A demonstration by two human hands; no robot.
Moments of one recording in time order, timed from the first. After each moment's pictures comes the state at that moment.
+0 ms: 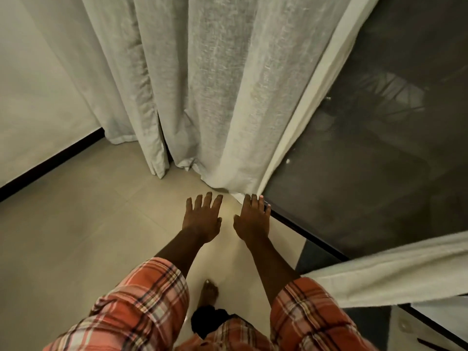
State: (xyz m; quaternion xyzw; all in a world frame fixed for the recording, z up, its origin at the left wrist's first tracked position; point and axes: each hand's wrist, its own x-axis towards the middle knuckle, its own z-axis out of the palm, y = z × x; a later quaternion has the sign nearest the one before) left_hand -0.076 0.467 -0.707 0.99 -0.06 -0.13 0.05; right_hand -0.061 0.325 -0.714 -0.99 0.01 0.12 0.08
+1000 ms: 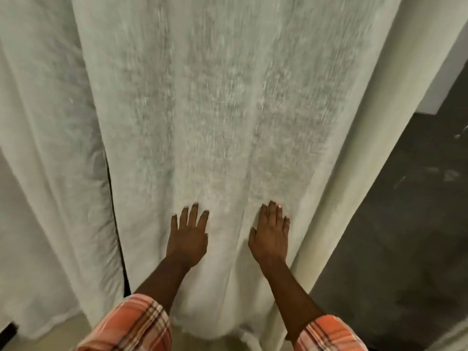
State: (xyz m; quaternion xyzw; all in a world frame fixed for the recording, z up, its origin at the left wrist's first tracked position) left_hand 0.293 0.598 -0.548 0.96 -0.22 0.15 0.04; right_hand 0.229 0.408 -0.540 -0.95 0.20 -0.24 0.04
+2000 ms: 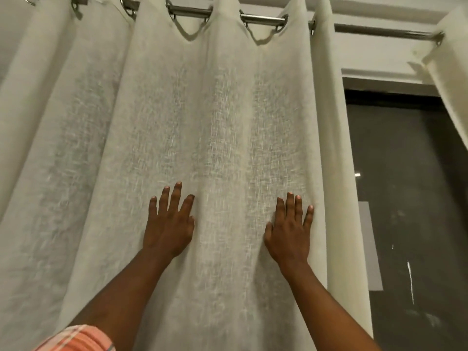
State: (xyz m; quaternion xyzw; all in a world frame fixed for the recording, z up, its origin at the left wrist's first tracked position) left_hand 0.405 0.586 -0.107 0.77 -0.23 0.58 0.12; right_hand 0.287 0.348 -0.119 -0.73 0.22 -0.64 -0.13
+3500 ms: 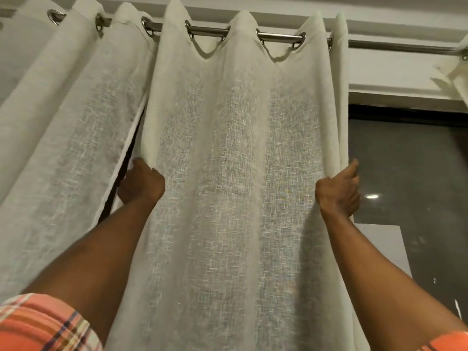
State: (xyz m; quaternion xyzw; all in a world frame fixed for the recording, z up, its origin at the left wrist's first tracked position) left_hand 0.418 0.642 0.015 0.71 -0.04 0.50 0.49; right_hand 0.258 0.336 0.022 -0.56 0.26 -0.75 0.22
